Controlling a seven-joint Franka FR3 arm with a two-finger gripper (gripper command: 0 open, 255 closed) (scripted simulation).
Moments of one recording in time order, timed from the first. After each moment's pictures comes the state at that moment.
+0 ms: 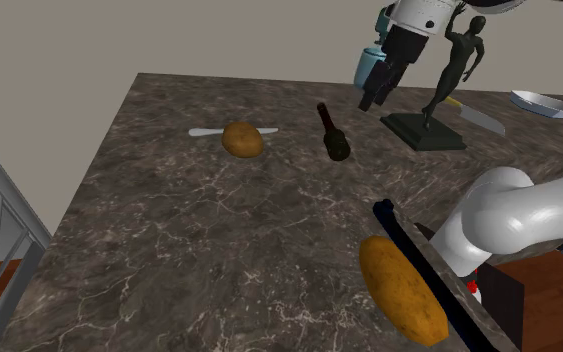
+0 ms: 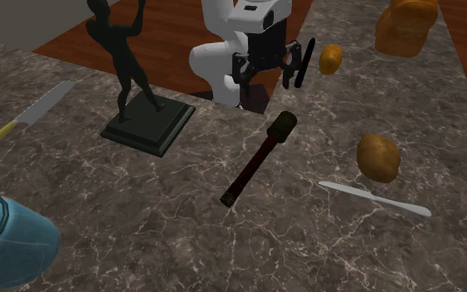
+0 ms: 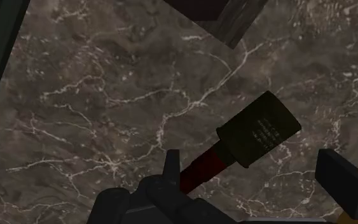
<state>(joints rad) -0.02 -0.82 0.05 -2.39 0.12 1.68 0.00</state>
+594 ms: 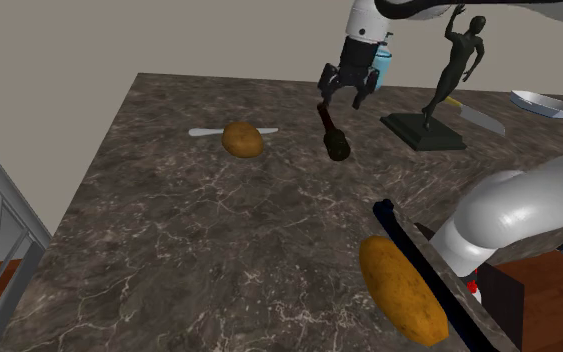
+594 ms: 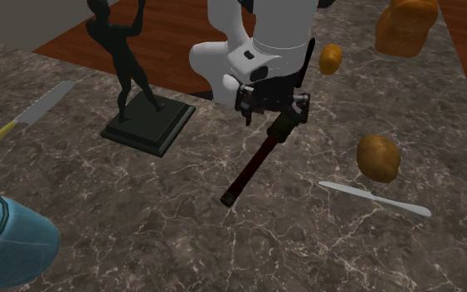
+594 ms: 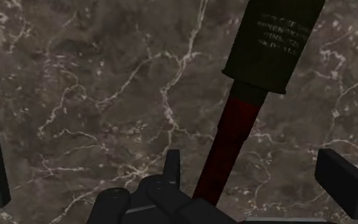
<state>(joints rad) -0.19 -0.52 0.19 -2.25 0.12 1.76 0.47</state>
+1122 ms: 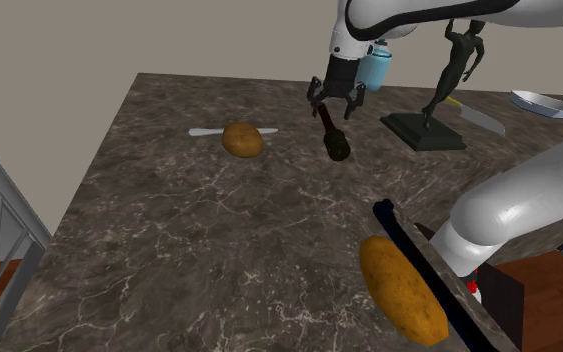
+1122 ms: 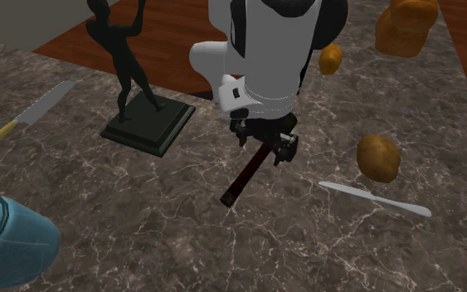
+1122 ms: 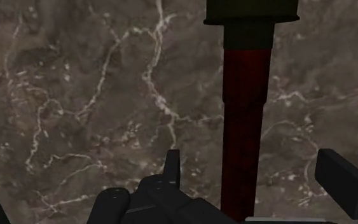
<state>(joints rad) -0.28 -0.36 0.23 -2.23 0.09 1.84 0.73</state>
